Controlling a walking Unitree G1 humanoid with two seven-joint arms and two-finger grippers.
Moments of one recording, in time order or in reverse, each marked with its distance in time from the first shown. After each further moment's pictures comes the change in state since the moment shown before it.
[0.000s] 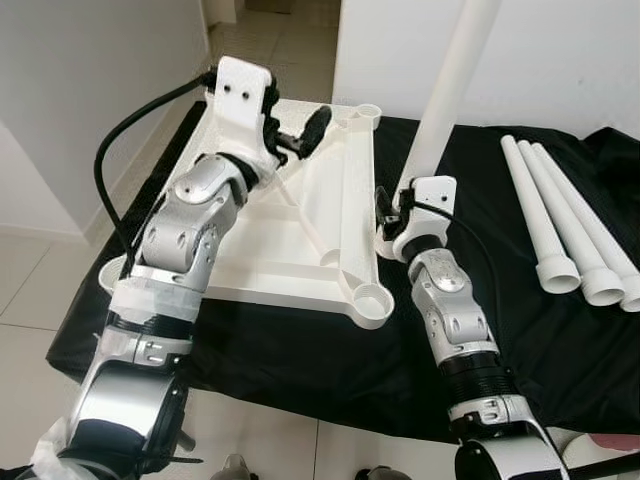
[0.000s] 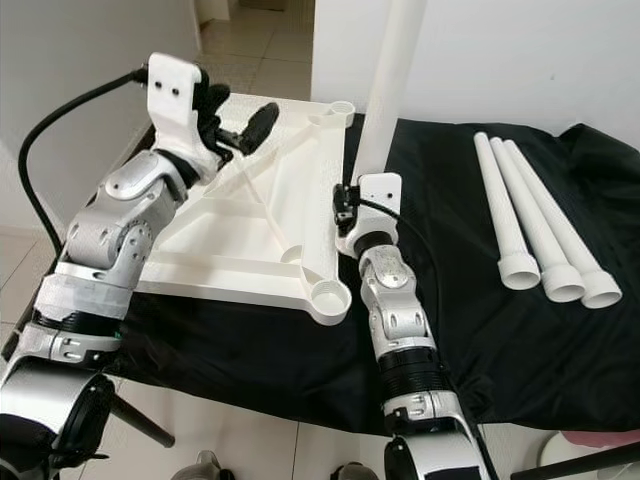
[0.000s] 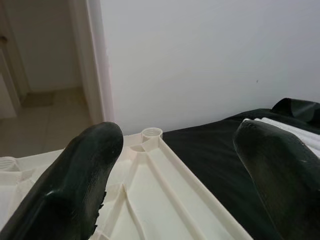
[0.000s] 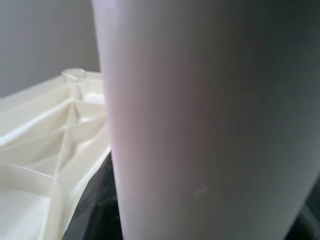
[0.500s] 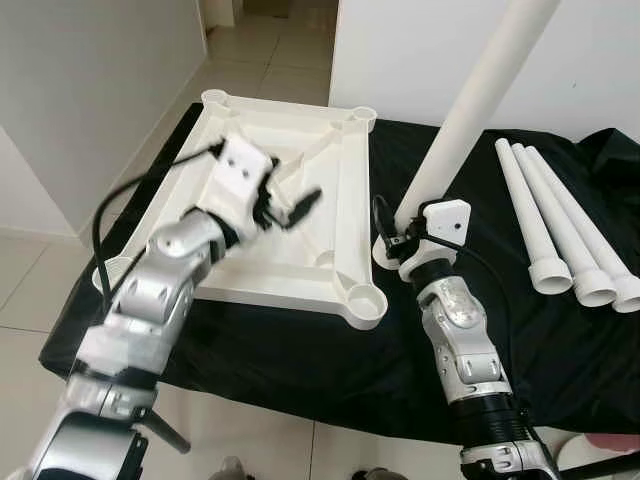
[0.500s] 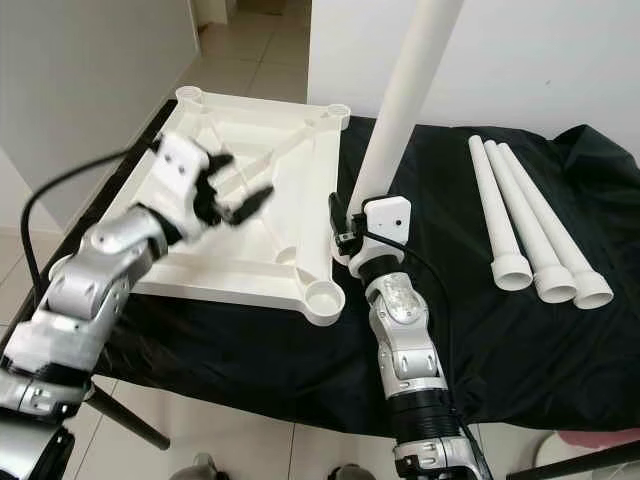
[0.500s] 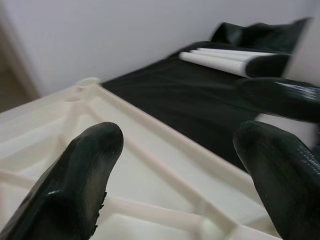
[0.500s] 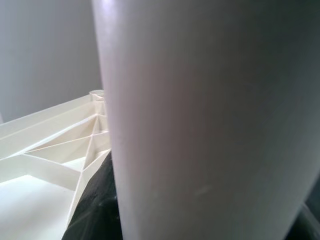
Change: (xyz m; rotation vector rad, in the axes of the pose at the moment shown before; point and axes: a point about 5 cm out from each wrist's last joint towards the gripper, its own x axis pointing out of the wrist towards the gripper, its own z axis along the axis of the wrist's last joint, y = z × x) left arm -0.046 -0.024 -0.047 0.038 0.167 -0.312; right arm -0.031 -0.003 0.001 -0.001 -0.105 0.120
